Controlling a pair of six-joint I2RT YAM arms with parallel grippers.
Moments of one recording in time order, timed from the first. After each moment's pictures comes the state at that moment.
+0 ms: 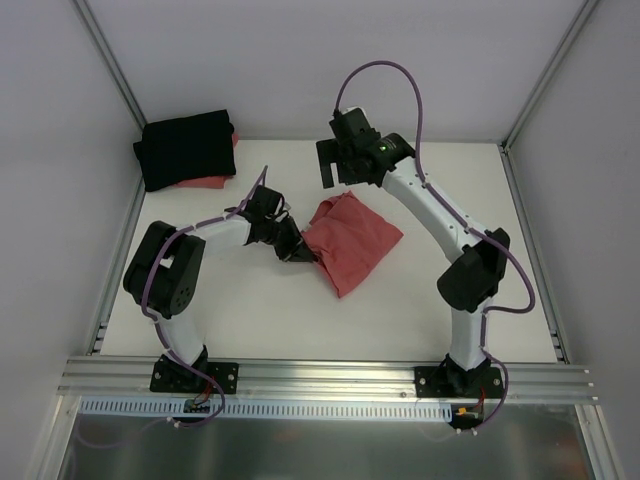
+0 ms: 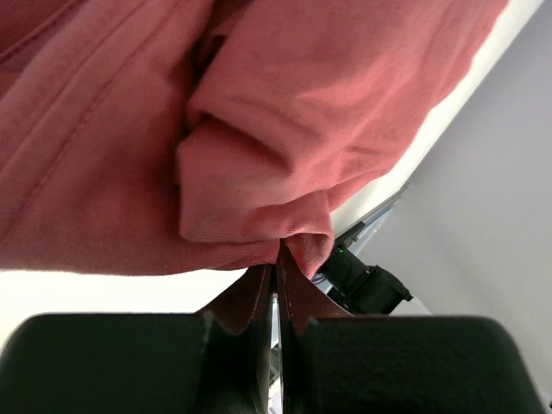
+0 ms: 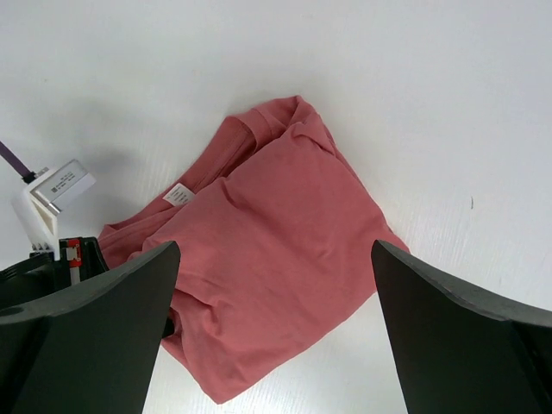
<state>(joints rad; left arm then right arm) -0.44 1.78 1.03 -0.26 0.62 -1.01 0.67 1.97 2.08 -0.96 0.32 0.30</state>
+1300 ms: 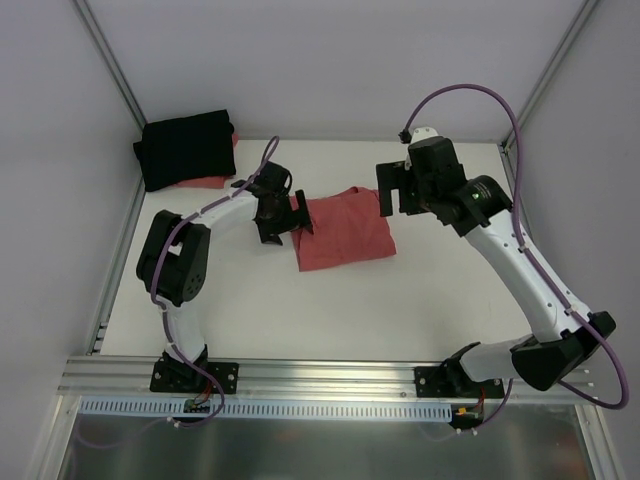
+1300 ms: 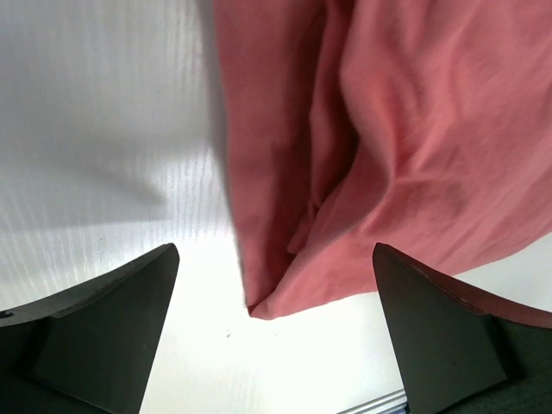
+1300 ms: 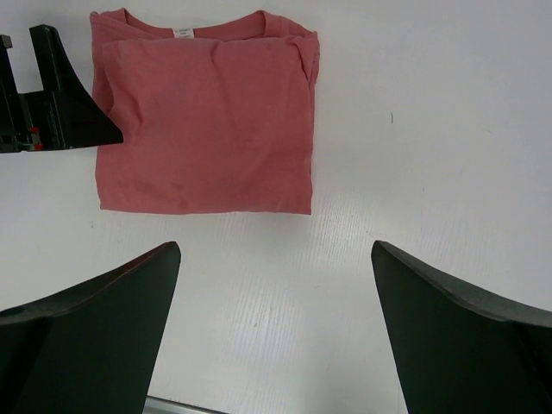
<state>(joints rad) -0.43 1.90 1.35 -0.56 0.16 -0.69 0.58 1.36 1.58 -0.96 0.26 0.23</state>
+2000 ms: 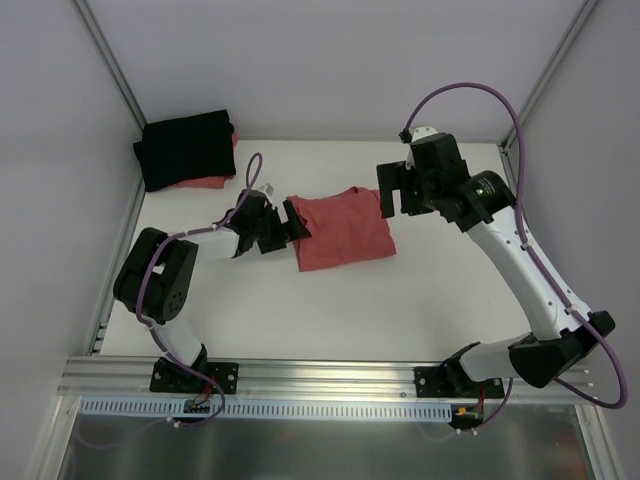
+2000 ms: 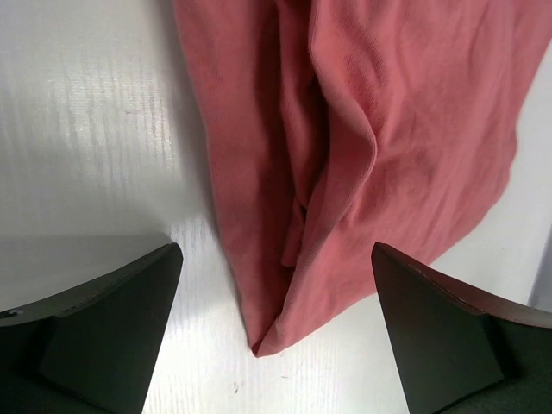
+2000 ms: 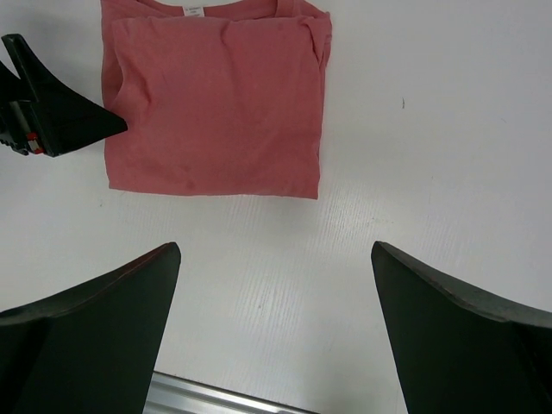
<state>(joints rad) -0.39 1.74 0.90 0.05 0.26 -0.70 0.56 1.37 1.62 -1.02 0.21 0.23</state>
